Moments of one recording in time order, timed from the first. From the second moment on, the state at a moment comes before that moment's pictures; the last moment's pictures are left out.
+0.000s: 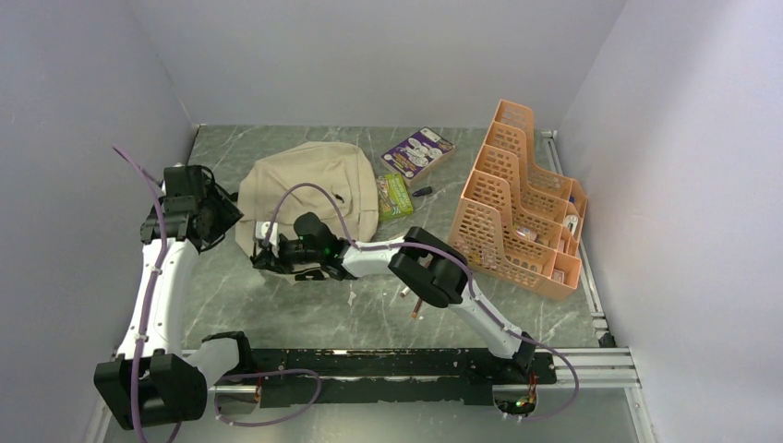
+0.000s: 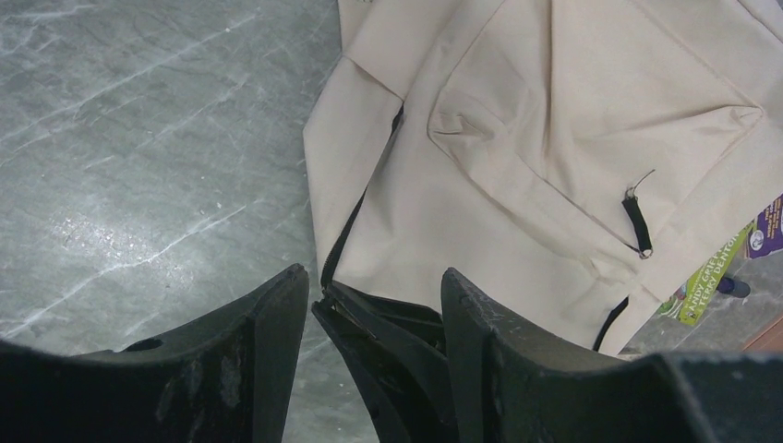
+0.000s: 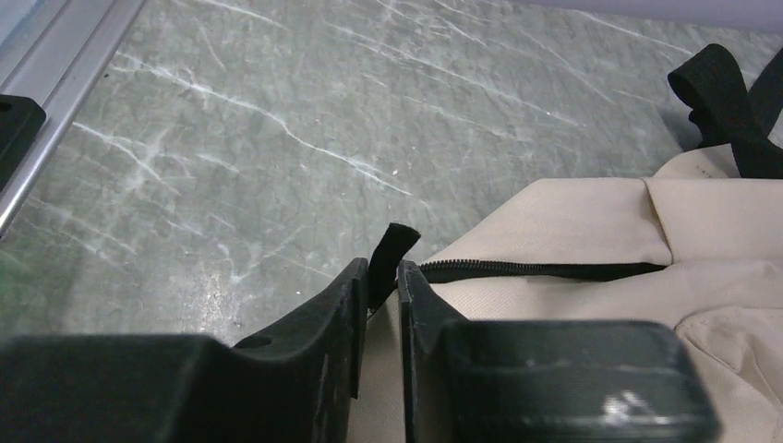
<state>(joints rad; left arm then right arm) 0.12 1.07 1.01 -0.77 -0.10 -0.63 1.08 2.41 1.59 0.63 -0.53 -0.21</state>
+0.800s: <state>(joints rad) 0.14 1.26 0.94 -0.77 -0.13 -0.64 1.06 2.37 1.45 0.90 -0.66 -0.13</state>
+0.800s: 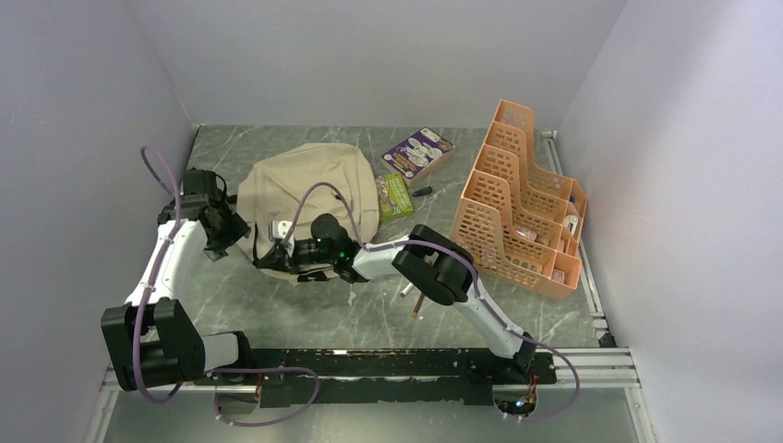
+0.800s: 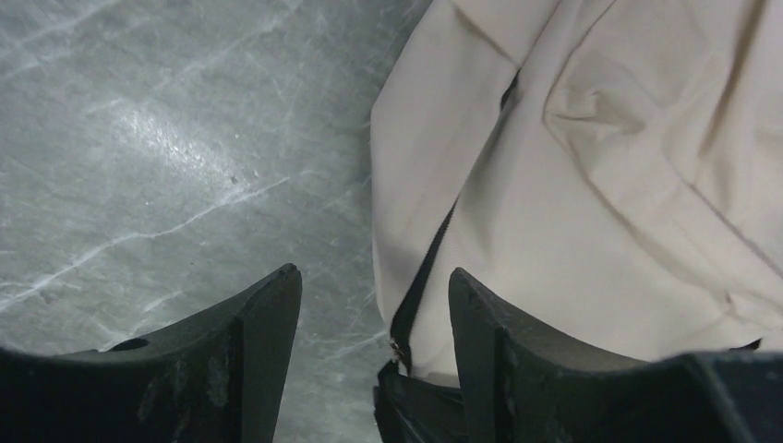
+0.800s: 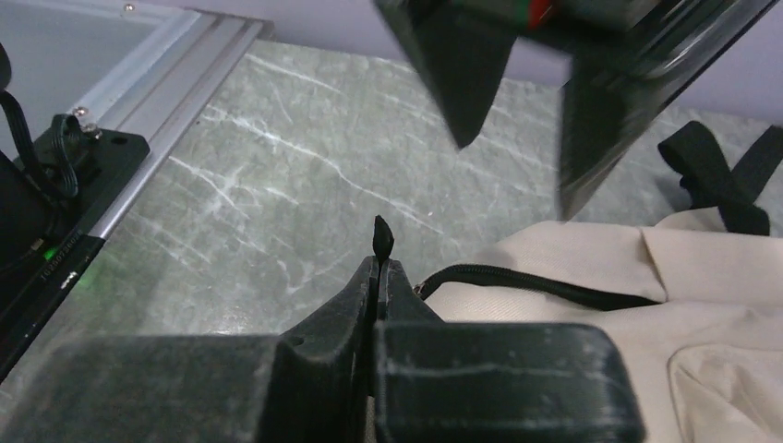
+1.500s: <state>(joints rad) 0.15 1.26 0.82 -0.67 0.06 -0.65 1.03 2.35 1.46 1.00 -0.70 -0.05</state>
